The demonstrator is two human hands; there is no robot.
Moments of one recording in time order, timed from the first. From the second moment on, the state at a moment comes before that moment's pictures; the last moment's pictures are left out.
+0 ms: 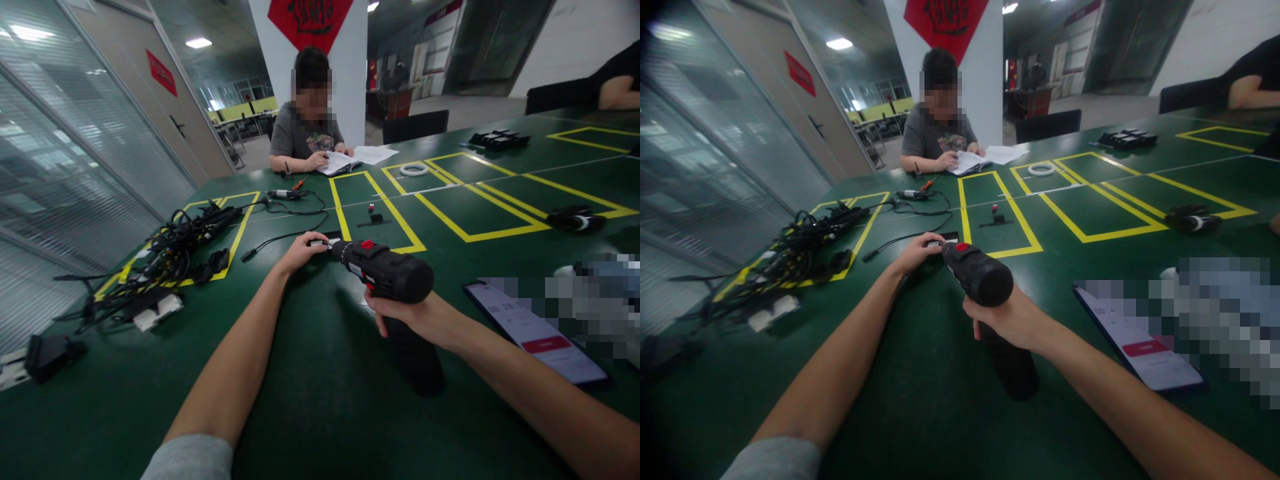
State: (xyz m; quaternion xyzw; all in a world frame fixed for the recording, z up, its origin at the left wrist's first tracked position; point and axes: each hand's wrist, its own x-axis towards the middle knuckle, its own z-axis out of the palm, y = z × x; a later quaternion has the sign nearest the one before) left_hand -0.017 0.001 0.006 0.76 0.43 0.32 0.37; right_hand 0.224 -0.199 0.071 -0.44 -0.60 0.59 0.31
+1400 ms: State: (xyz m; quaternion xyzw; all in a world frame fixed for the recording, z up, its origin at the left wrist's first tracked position) left_hand -0.013 -0.007 0.014 0.76 0.44 0.32 0.36; right_hand 0.226 -0.201 0.071 -0.44 -0.59 0.59 0.32
